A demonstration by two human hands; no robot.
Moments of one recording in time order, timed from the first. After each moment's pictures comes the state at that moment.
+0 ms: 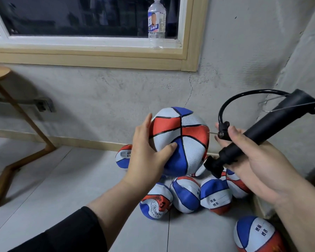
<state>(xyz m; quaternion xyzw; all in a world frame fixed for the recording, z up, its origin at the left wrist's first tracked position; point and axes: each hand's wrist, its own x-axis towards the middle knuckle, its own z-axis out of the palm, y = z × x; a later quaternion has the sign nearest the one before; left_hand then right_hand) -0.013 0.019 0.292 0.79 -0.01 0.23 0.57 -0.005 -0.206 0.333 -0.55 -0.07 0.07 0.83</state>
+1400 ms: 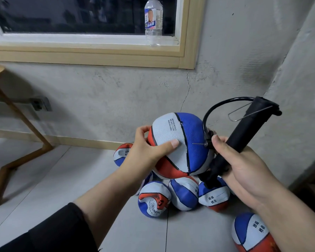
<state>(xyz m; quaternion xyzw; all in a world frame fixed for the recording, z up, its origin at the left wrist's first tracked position) -0.009 0.029 0.289 0.71 0.03 0.05 0.70 -0.012 -0.191 0.313 -0.57 -0.10 0.07 0.81</state>
